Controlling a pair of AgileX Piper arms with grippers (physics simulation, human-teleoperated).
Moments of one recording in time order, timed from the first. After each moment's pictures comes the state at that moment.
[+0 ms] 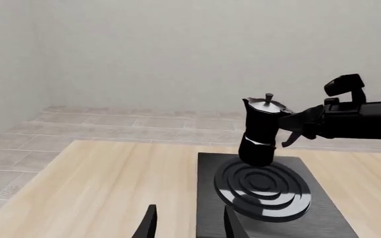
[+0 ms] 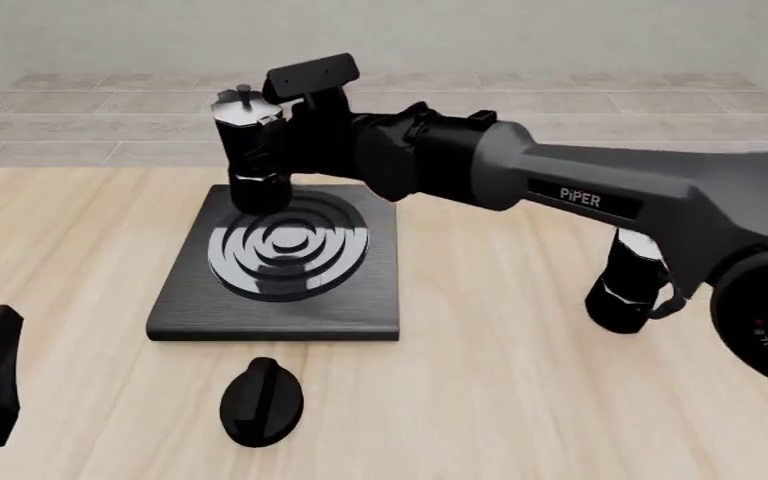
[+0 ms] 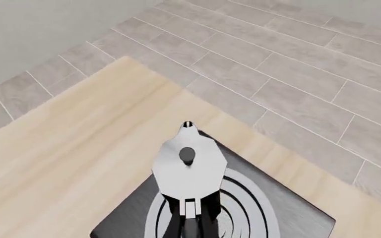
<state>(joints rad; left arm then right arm) 0.05 0.00 -0.01 -0.03 -0.03 0.77 2.03 -1.66 0.06 0.08</state>
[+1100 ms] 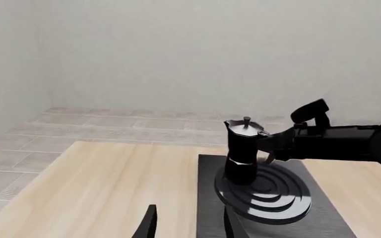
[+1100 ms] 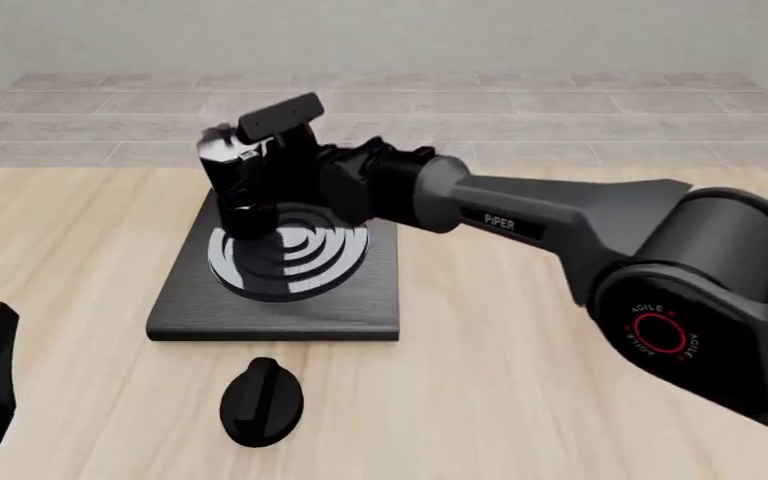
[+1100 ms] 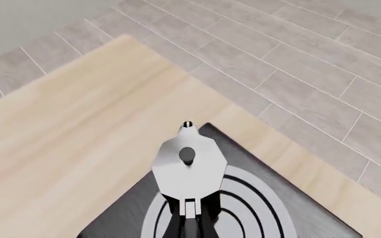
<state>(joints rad) 0.05 0.00 -0.02 -0.03 -0.03 0.79 2.21 -1.80 0.08 0.03</state>
